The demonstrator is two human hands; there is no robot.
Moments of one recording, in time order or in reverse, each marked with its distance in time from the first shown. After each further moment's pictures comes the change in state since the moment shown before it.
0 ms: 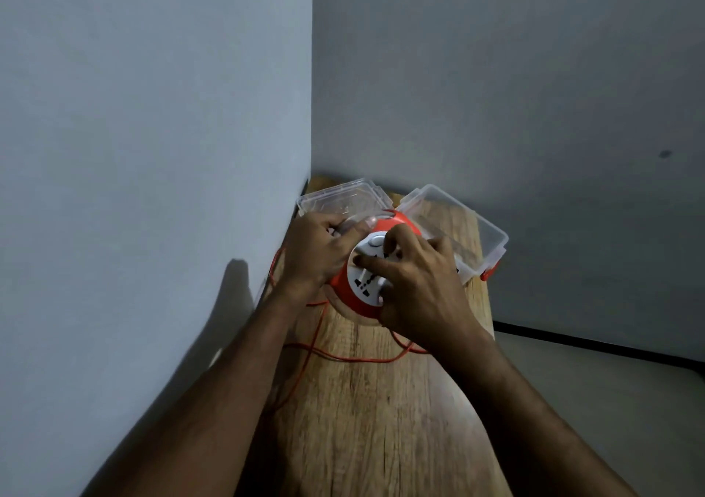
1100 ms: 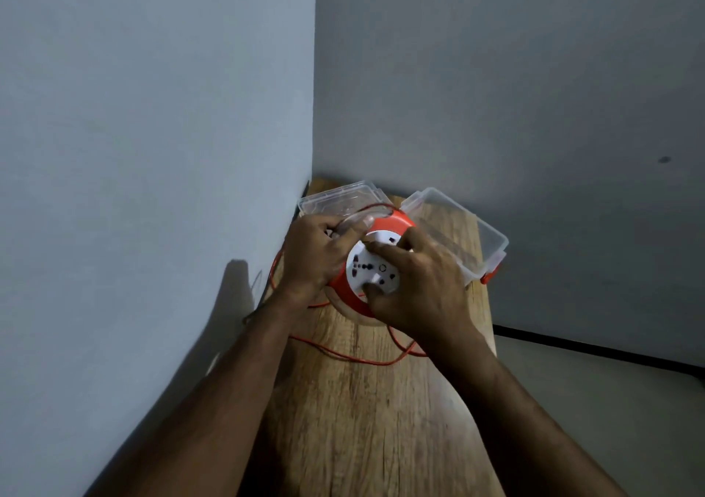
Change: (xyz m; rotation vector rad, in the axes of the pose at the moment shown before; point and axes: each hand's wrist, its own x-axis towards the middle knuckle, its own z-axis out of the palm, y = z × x) left_hand -0.002 0.002 -0.002 -0.024 0.028 -0.051; right_hand 0.004 -0.009 0.001 0.163 0.124 0.188
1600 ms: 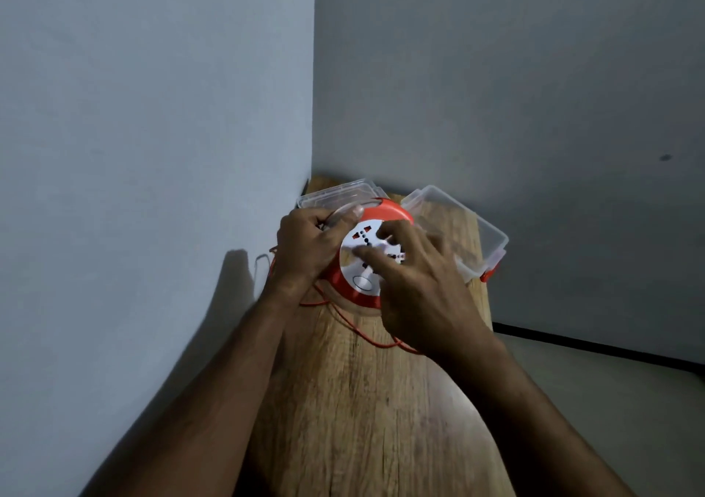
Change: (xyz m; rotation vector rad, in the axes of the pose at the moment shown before) left_hand 0.010 -0.009 -0.005 -0.010 0.043 -0.043; right_hand -0.004 -0.006 -0.019 -0.119 -0.026 -0.237
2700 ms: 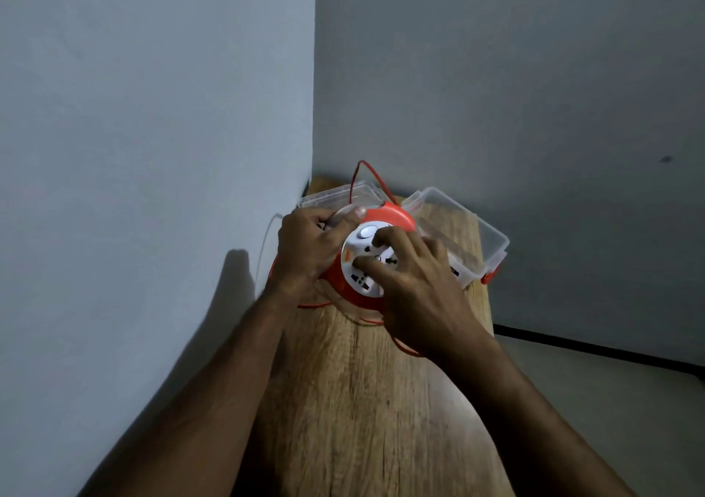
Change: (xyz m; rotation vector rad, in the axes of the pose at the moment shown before) left_hand 0.000 0.005 0.000 0.010 -0.025 0.001; right_hand 0.000 0.005 0.010 -0.004 -0.052 -0.034
